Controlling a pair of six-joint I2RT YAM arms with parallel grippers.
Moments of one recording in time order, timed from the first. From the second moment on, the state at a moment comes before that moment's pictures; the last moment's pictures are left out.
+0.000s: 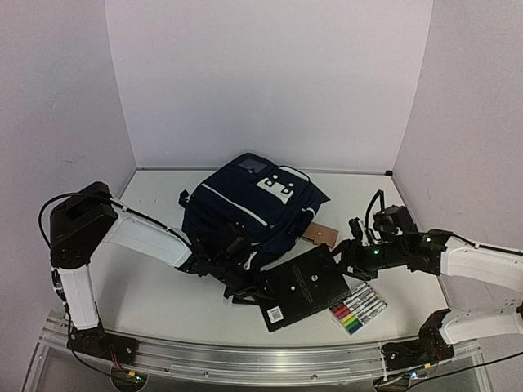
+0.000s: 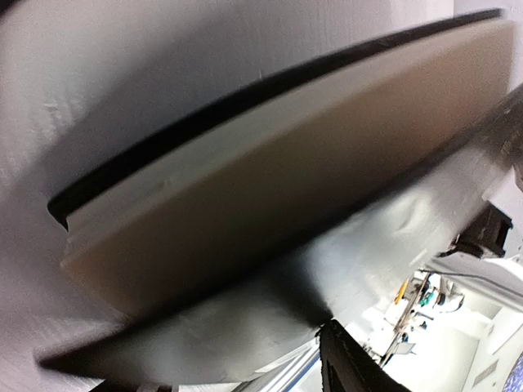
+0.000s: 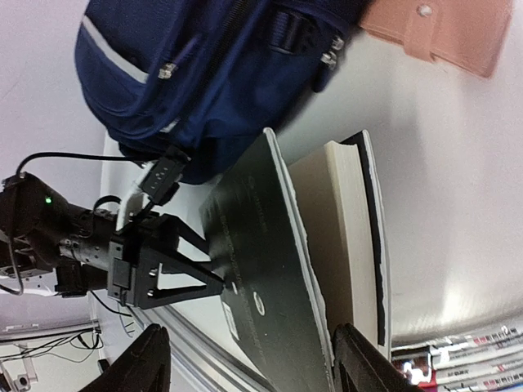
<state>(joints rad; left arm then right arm) -1.03 1.90 1.00 -0.01 0.54 -1.04 0.66 1.09 0.61 -0.29 -0.32 0.83</state>
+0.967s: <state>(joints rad) -1.04 1.93 1.07 -0.17 0.55 -0.93 0.55 1.40 0.51 -0.03 -0.40 0.75</state>
